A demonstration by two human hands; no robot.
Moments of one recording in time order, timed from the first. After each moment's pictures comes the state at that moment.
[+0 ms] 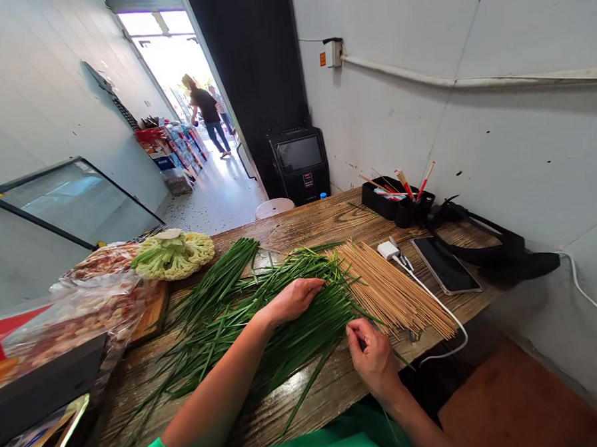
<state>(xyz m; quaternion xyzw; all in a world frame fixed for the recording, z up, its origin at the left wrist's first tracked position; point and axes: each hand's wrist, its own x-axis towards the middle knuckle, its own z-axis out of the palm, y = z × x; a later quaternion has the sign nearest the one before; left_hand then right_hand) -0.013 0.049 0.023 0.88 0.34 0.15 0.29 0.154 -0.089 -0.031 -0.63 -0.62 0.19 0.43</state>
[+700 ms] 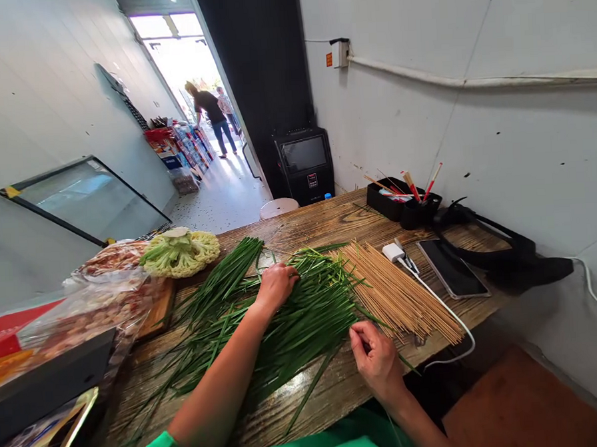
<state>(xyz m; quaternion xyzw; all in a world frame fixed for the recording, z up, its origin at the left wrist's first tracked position) -0.044 0.075 0.023 0.79 0.61 0.05 0.04 0.155 -0.088 -0.031 -0.61 -0.63 0.17 0.44</state>
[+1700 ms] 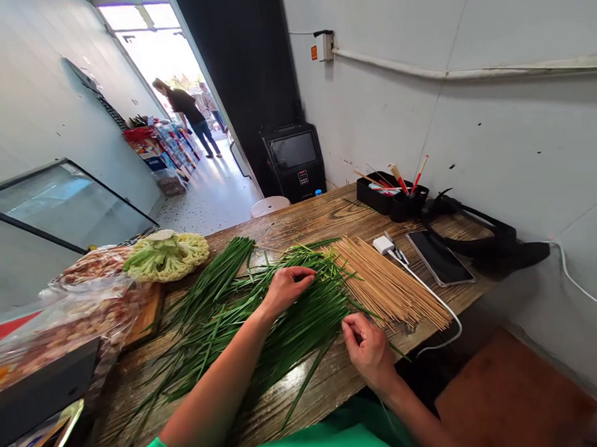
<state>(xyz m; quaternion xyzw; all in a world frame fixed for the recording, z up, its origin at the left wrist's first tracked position) -0.009 0.049 0.031 0.74 0.51 0.27 0.35 0.152 -0.089 -0.025 -0.62 -0.63 0.18 0.44</state>
